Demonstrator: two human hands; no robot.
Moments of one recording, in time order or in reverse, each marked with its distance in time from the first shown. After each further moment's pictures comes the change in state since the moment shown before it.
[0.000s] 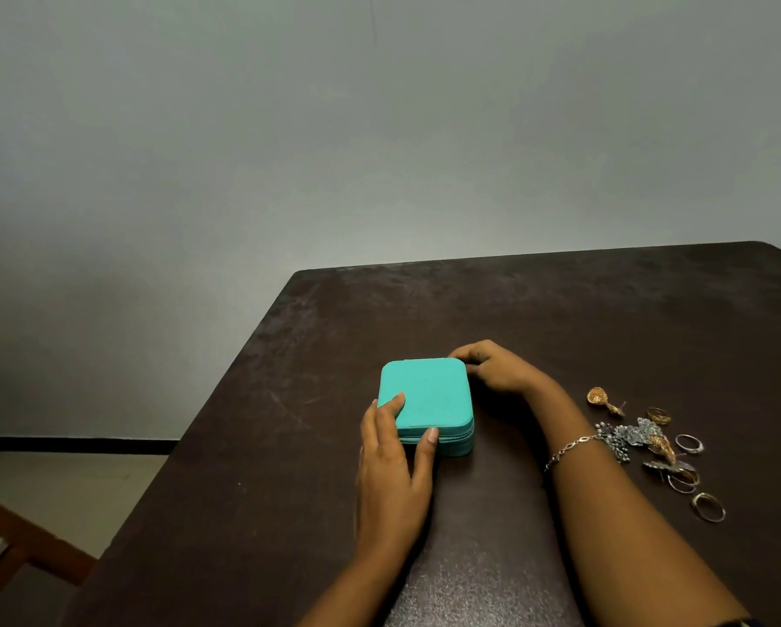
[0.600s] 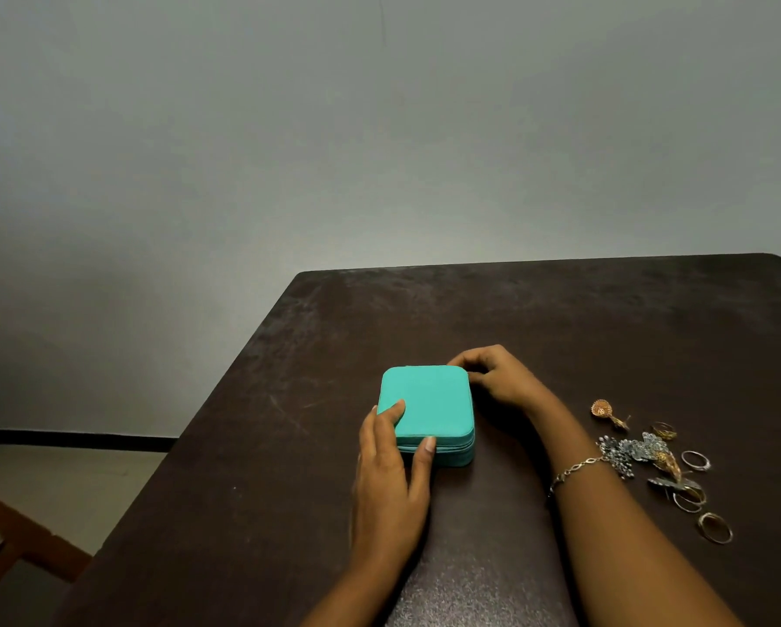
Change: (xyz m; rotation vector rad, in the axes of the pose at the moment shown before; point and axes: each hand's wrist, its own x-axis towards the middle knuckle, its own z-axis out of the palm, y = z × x) left_hand 0.000 -0.001 0.001 -0.011 0.019 0.012; right_hand -0.001 0.005 0.004 0.036 0.128 -0.050
